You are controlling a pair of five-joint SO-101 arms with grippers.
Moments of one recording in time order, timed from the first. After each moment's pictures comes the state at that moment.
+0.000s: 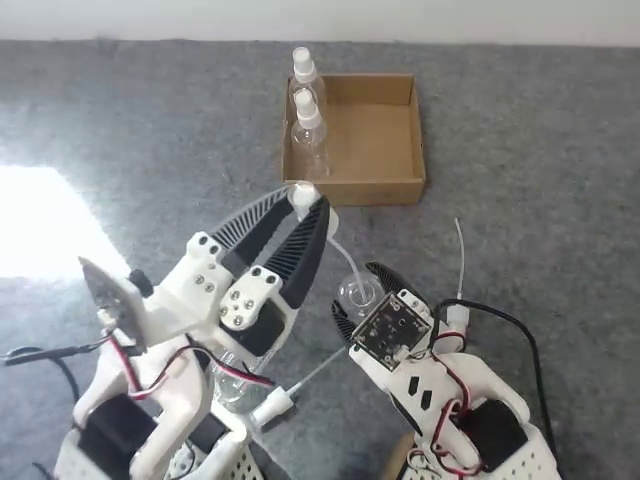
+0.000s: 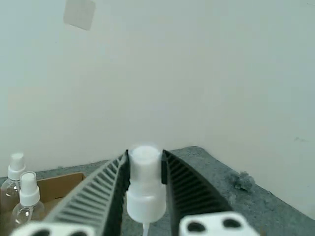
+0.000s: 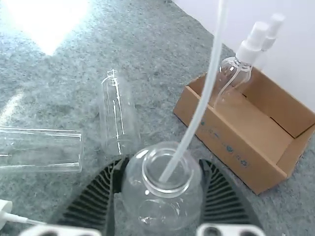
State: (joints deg) left arm 32.1 -82.8 49.7 44.8 18.9; right arm -39.8 -103.0 78.3 59.3 18.3
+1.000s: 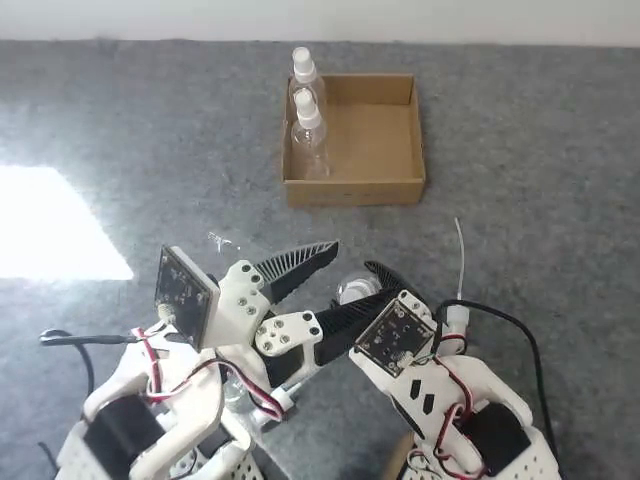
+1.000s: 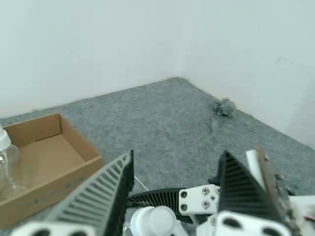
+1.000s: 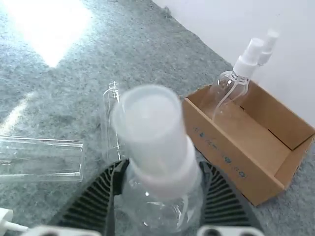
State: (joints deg) left arm 40.4 -82.9 50.2 58.9 16.1; right arm -40.1 -104.1 78.2 59.3 18.4
